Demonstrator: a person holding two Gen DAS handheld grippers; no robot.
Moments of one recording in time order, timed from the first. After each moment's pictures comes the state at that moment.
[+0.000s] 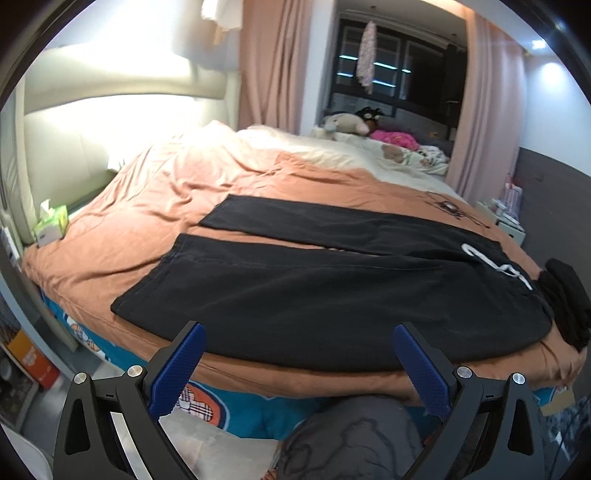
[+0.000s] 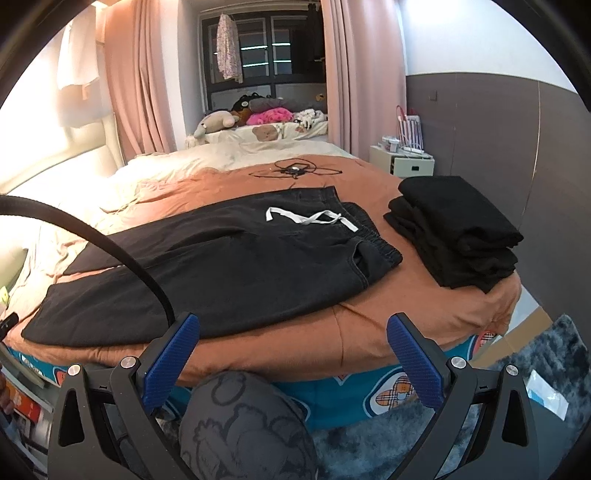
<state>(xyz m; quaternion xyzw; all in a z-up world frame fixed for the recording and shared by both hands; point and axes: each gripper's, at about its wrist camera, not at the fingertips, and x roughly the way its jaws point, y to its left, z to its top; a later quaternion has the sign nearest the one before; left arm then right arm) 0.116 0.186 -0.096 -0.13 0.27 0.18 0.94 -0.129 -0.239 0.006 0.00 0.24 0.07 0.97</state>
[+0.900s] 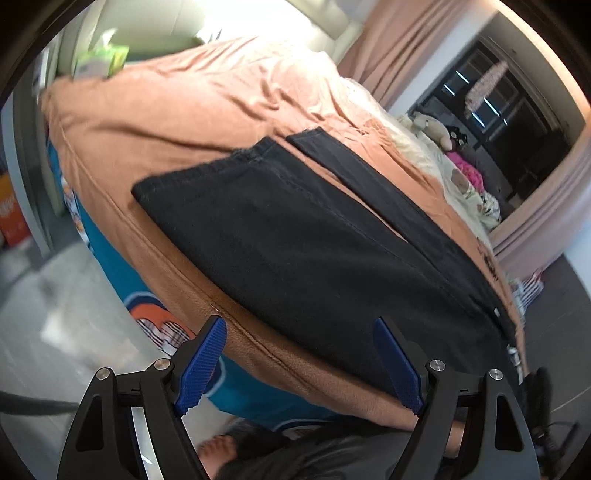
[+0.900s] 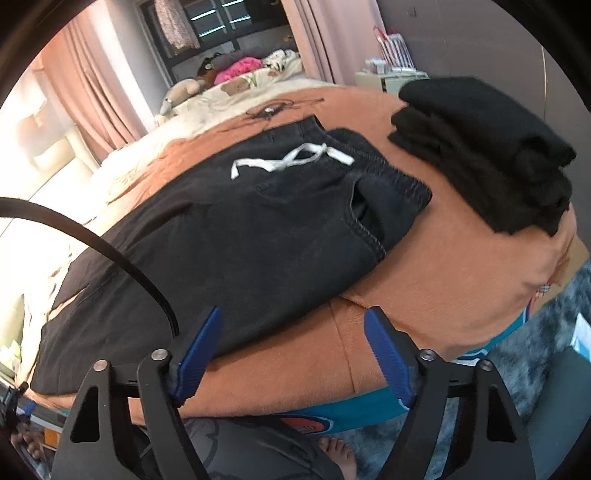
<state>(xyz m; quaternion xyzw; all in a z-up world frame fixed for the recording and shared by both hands) 0.122 0.311 -0.185 -0.39 0.29 0.22 0.85 -0.012 -0.272 -0.033 0.11 0.35 0.09 0.93</state>
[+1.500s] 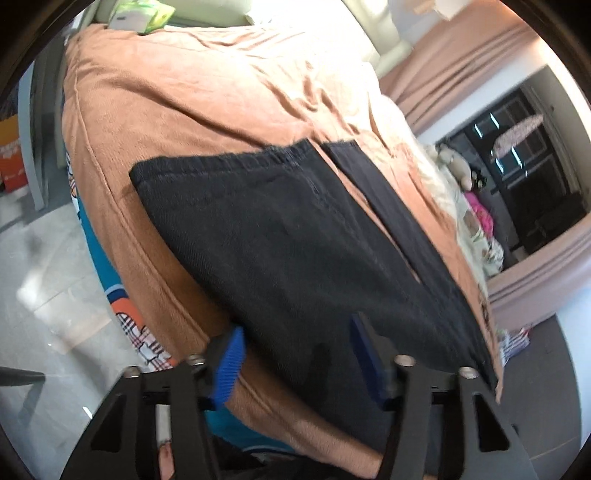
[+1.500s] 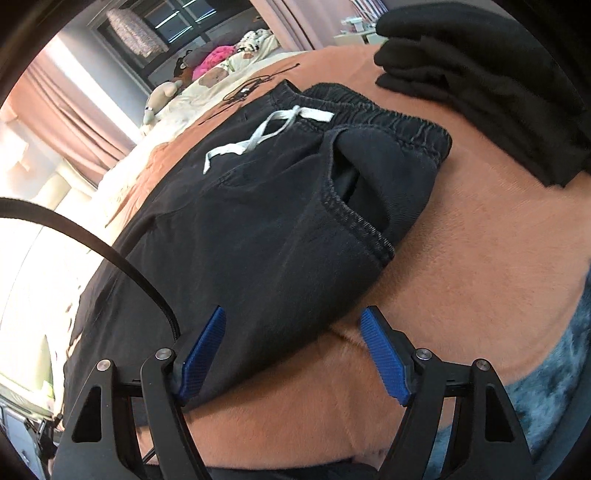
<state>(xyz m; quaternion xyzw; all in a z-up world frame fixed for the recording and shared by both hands) 0.127 0.349 -0.202 -0.47 0.25 0.25 0.81 0.038 -0.322 -0.068 0.21 0.39 0.11 0.89</state>
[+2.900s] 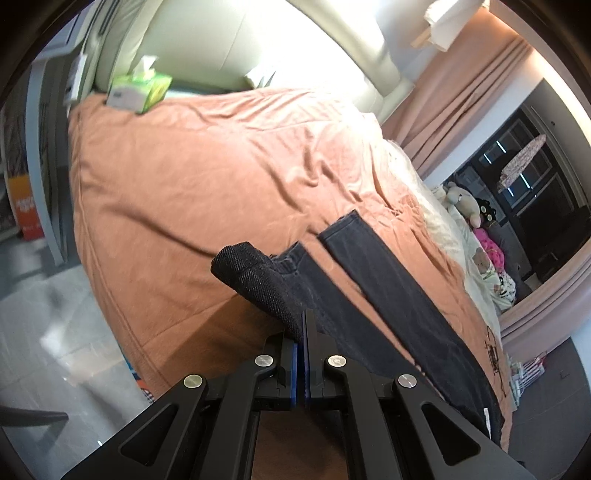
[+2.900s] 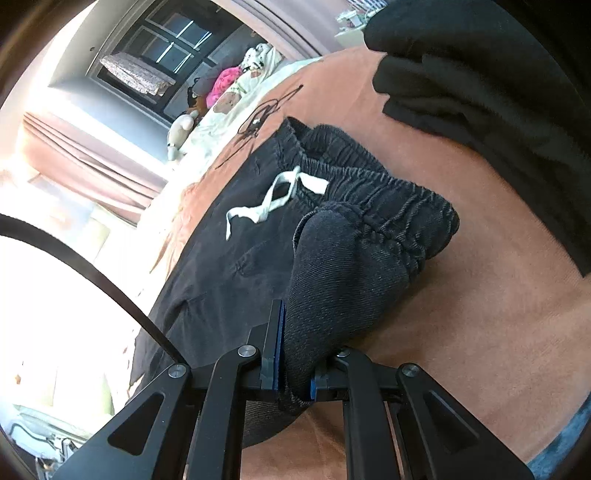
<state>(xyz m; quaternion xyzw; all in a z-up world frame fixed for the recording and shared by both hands) 0.130 0.383 -0.115 -0.42 0.21 0.32 0.83 0.111 -0.383 -0.052 0.31 0.37 0.18 0.86</state>
